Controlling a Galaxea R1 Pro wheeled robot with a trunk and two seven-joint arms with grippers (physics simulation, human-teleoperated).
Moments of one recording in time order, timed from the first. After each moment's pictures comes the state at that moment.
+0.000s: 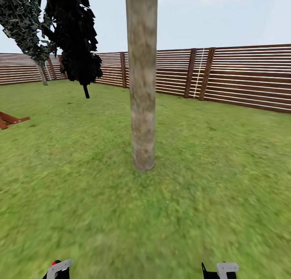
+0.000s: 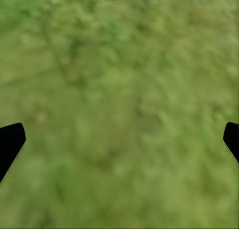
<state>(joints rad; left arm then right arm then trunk) -0.37 0.13 0.42 -0.09 -0.12 -0.55 0.02 -0.38 -0.05 -0.94 -0.11 0.97 -0.61 -0.03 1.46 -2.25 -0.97</state>
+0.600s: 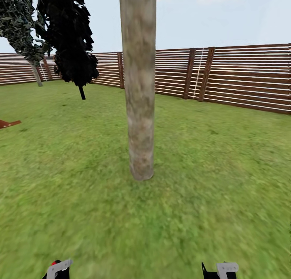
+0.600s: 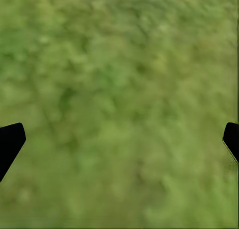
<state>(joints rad) -0.37 0.13 0.42 -0.09 -0.12 -0.55 0.02 -0.37 -0.05 -0.94 -0.11 0.97 -0.61 -0.03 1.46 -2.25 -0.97</state>
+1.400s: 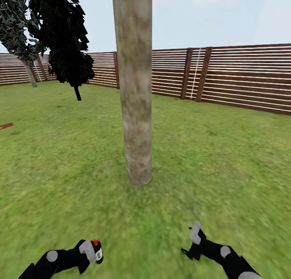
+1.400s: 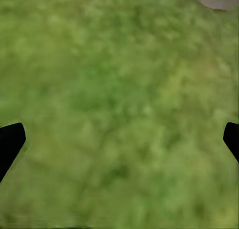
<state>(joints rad) -0.48 0.17 0.20 -0.38 -0.72 -0.31 -0.73 -0.53 -0.04 -0.53 -0.39 1.15 -0.47 0.58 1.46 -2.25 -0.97</state>
